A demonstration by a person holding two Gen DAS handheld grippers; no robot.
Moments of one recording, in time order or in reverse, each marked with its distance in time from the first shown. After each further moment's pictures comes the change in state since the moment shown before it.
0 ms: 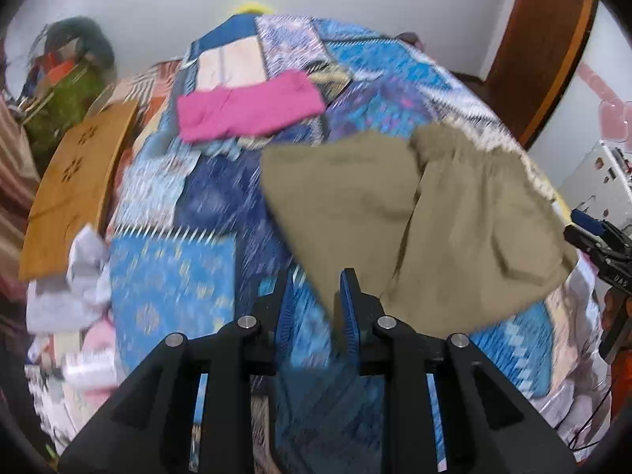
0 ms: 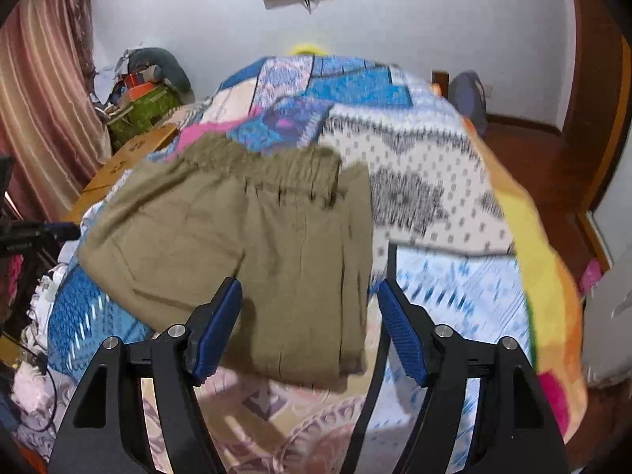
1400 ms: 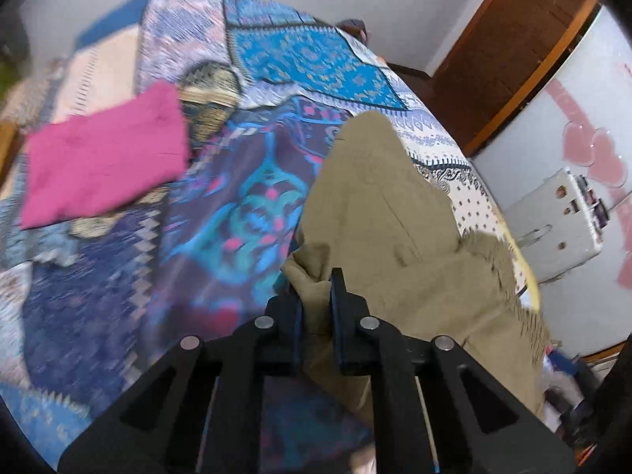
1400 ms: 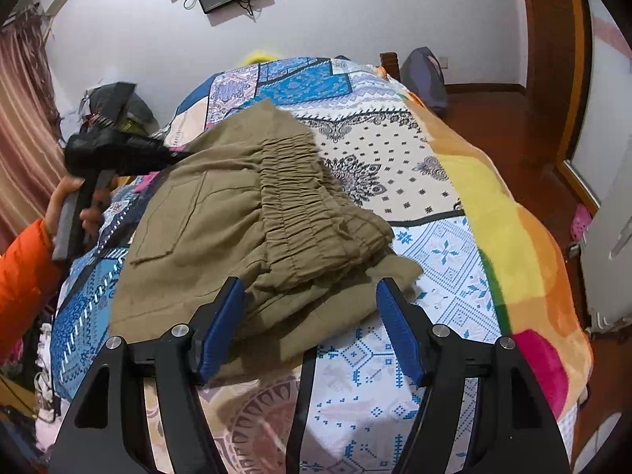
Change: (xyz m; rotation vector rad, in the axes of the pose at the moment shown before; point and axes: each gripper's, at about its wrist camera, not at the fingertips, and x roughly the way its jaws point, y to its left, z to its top) left arm 0.136 -0.072 0.139 -0.006 0.070 -0.258; right arm -0.012 -0.045 -0.021 0.201 0.007 -0.034
